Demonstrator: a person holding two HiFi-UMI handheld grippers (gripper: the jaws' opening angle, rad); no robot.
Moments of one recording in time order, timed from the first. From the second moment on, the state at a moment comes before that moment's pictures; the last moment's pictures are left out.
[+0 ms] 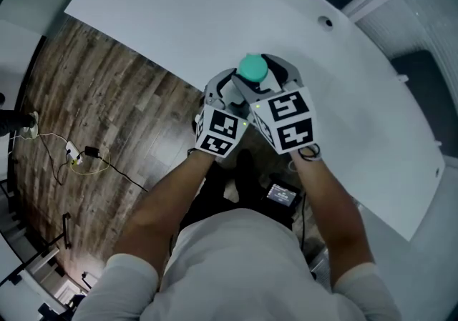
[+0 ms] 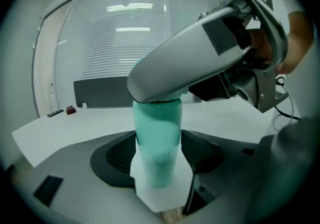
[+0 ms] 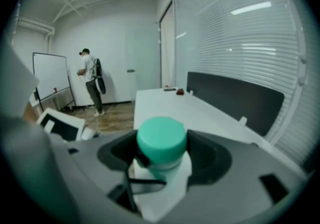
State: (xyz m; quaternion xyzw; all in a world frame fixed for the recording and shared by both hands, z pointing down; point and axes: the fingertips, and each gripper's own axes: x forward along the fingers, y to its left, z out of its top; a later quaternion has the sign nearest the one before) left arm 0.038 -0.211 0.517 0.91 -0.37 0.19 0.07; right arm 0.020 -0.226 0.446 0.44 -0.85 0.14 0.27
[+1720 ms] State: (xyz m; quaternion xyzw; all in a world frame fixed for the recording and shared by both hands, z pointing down) left arm 0.041 -0.221 0.517 0.92 -0.34 0.17 0.11; right arm 0.018 -0.232 0.442 0.48 -0.83 0.13 0.25
